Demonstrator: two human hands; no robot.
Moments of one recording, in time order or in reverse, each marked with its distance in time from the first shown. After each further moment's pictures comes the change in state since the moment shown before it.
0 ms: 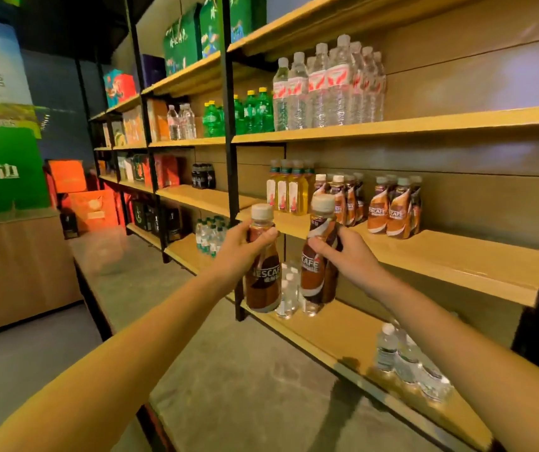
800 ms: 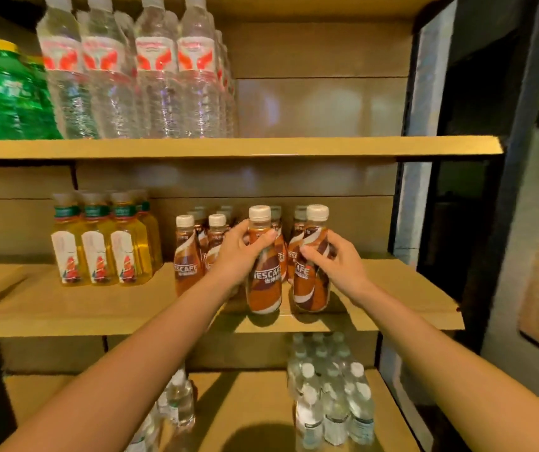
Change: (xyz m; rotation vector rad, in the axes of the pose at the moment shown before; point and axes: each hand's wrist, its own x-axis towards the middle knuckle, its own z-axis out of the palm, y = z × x) left_hand 0.319 -0.068 0.148 -0.405 -0.645 0.153; right_hand 0.163 0.116 -0.086 -0.338 0.693 0.214
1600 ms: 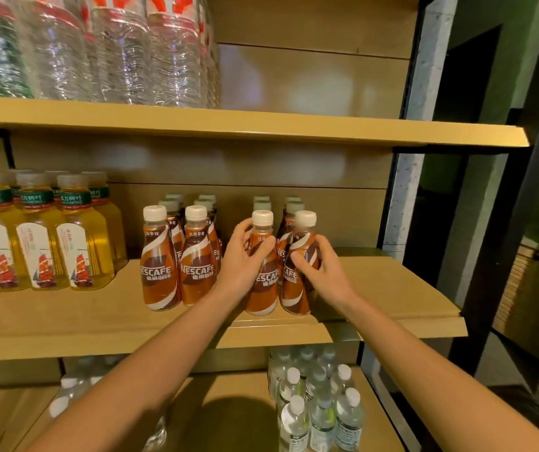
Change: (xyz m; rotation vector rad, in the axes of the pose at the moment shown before) left_hand 0.050 -0.072 0.017 -0.015 -0.017 0.068; right_hand 0.032 0.058 0.018 -0.027 0.025 0.102
